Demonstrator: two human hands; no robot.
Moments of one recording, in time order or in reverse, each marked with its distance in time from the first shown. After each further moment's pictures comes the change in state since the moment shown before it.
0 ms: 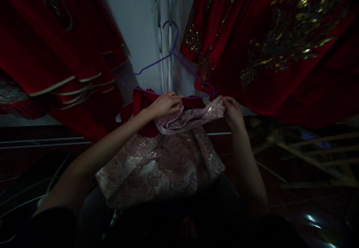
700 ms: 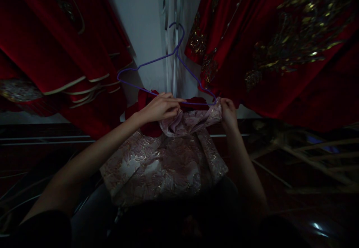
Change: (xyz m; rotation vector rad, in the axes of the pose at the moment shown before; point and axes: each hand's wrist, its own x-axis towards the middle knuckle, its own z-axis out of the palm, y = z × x) left_hand -0.034 0.013 -0.047 -0.036 -0.013 0.029; right_hand -0.005 0.020 0.027 -0.050 0.068 -0.114
